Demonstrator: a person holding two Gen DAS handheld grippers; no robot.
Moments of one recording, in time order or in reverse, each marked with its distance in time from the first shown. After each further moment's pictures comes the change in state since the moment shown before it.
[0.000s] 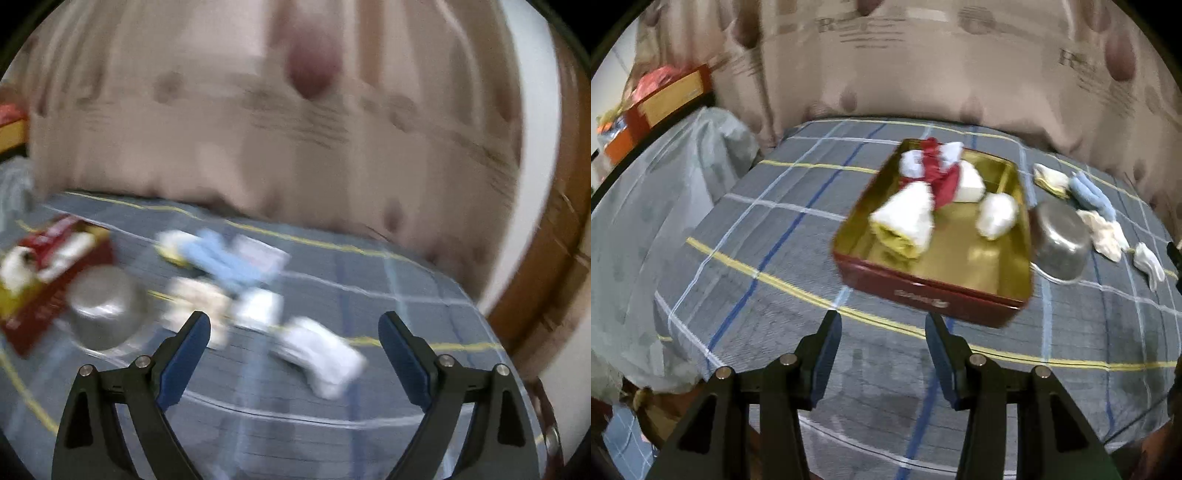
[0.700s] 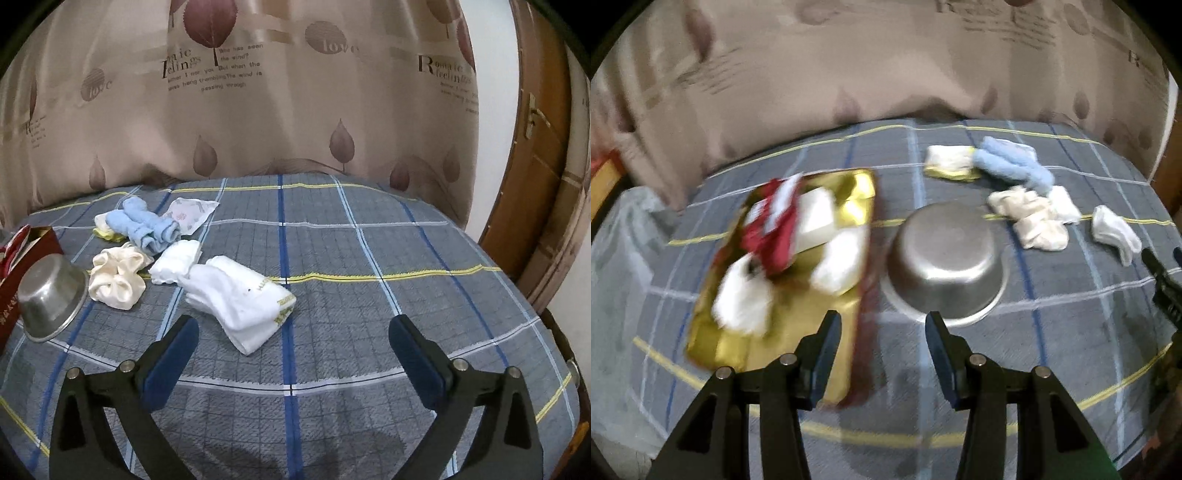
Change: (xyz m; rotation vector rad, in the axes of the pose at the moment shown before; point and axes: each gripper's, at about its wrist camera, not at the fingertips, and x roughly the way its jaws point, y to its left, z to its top) left arm 0.044 -0.152 0.054 0.291 0.031 -0.101; right arm 0.035 -0.058 -0.050 0.191 0.123 -0.017
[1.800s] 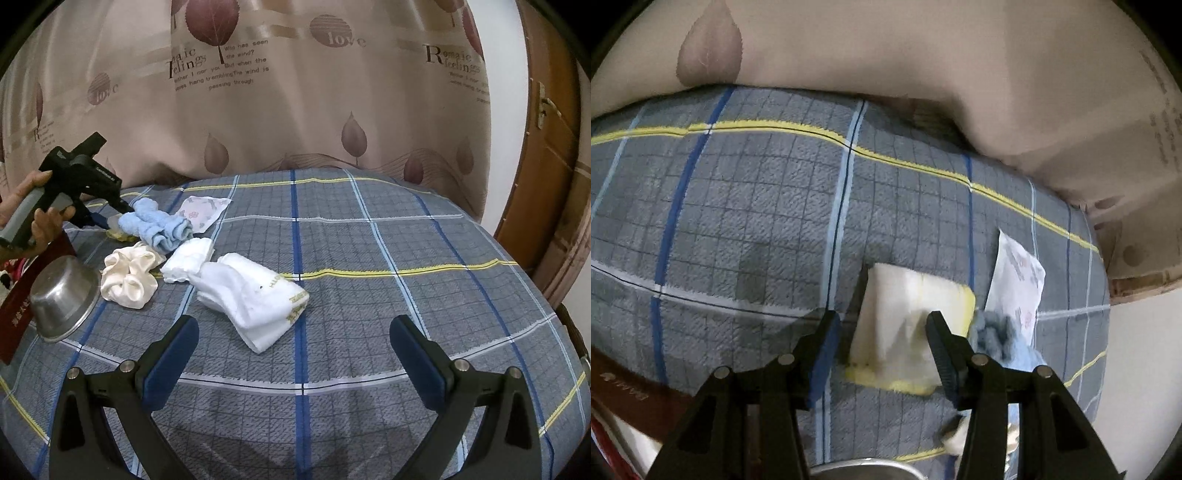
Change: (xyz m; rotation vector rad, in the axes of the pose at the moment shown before) left arm 0.213 0.003 0.208 -0.255 0.333 -0.465; right arm 0.003 -0.002 -0.001 0.017 0.015 0.066
